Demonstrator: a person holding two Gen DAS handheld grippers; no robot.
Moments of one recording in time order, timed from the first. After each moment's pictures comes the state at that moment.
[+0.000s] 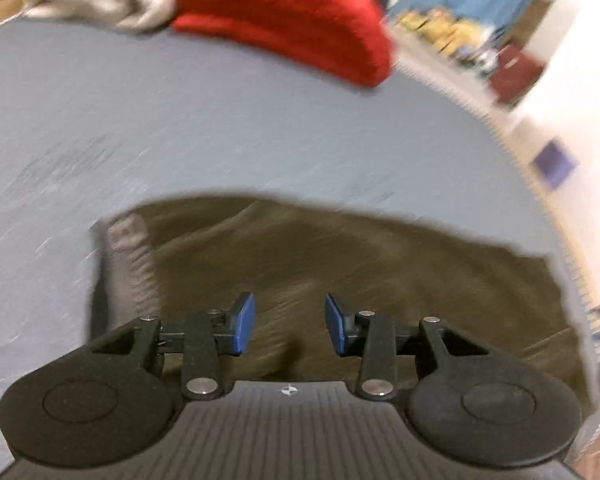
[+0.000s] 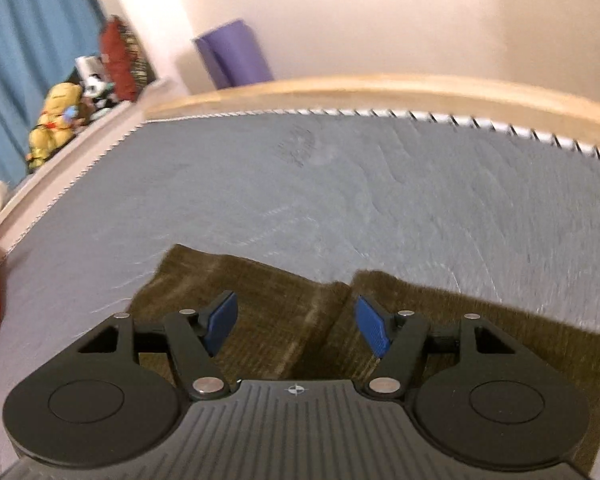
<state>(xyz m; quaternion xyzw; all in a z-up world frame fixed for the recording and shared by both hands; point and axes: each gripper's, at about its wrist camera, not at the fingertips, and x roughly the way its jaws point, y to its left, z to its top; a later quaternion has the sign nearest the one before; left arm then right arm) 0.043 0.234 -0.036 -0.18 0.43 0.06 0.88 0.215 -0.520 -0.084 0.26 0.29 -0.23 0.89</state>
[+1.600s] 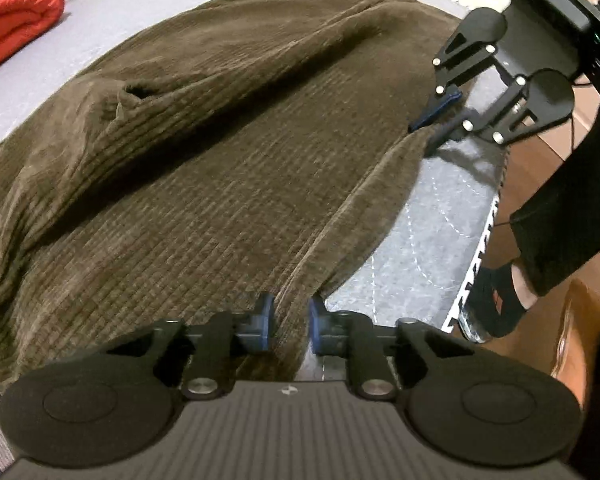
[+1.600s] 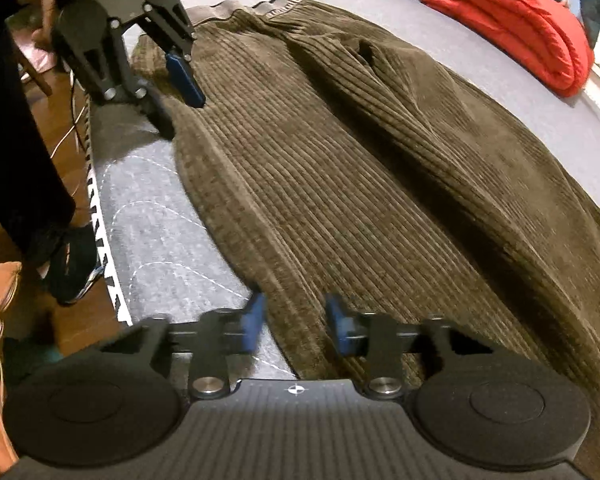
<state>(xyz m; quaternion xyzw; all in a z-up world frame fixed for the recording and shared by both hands) -0.088 0.062 -0.101 0.17 0.49 -0.29 0.81 -0.014 -0.231 -0.110 -0.31 0.38 0.49 0.72</state>
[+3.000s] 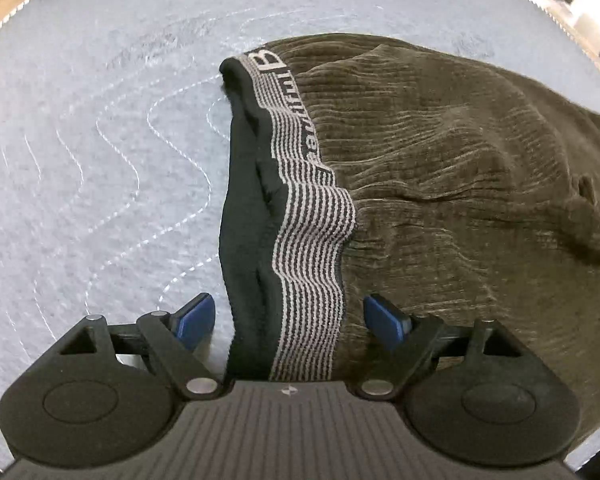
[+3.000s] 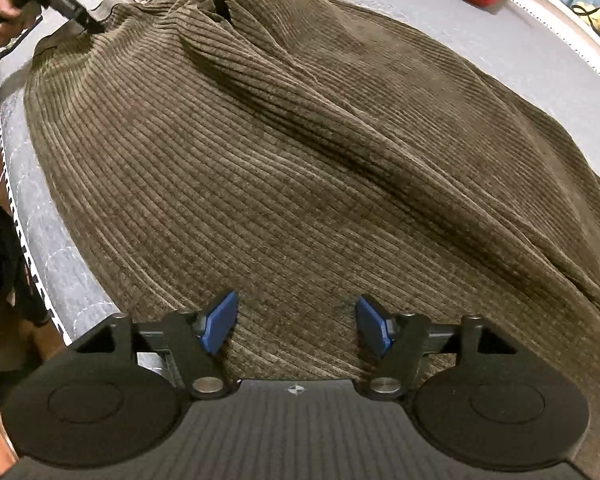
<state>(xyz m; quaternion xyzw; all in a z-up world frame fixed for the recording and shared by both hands) -0.043 0.276 -0.109 -0.09 0.54 0.10 0.83 0.037 -0.265 -0.118 -0.28 0.46 0.38 0.75</state>
